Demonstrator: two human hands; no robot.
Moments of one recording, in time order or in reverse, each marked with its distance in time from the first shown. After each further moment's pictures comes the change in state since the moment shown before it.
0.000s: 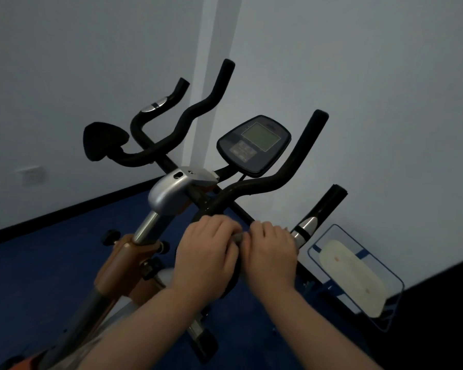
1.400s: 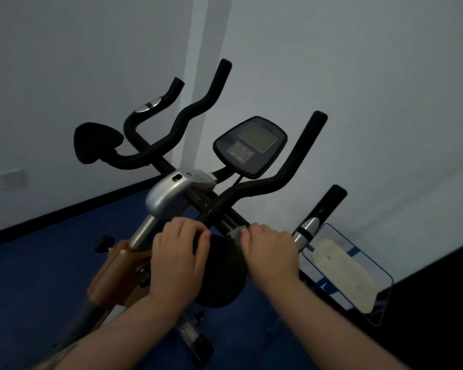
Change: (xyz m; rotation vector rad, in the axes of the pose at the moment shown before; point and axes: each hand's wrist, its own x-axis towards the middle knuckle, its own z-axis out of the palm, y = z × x) left_hand -0.014 -0.044 -0.001 -0.136 0.121 -0.208; right_hand 0.019 -0.008 -0.005 -0.210 -0.390 -0.148
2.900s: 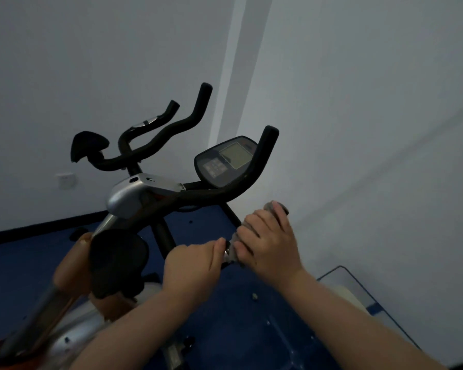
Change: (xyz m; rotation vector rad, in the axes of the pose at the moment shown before) left_hand 0.013 0.125 0.123 0.693 -0.264 0.027; right_hand 0.023 0.173 0.031 0.230 0.824 -0.539
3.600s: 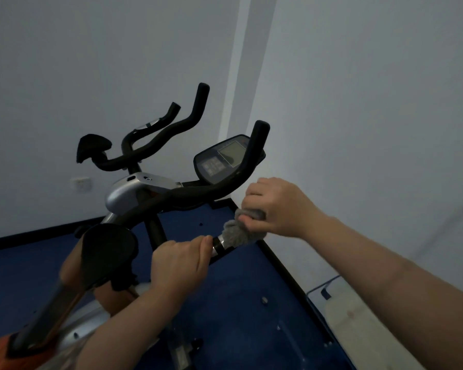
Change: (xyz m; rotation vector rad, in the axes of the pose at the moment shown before) left_hand 0.000 0.003 0.018 0.101 0.413 -0.054; right_hand 0.044 0.075 -0.014 0.283 -0.245 -0.269
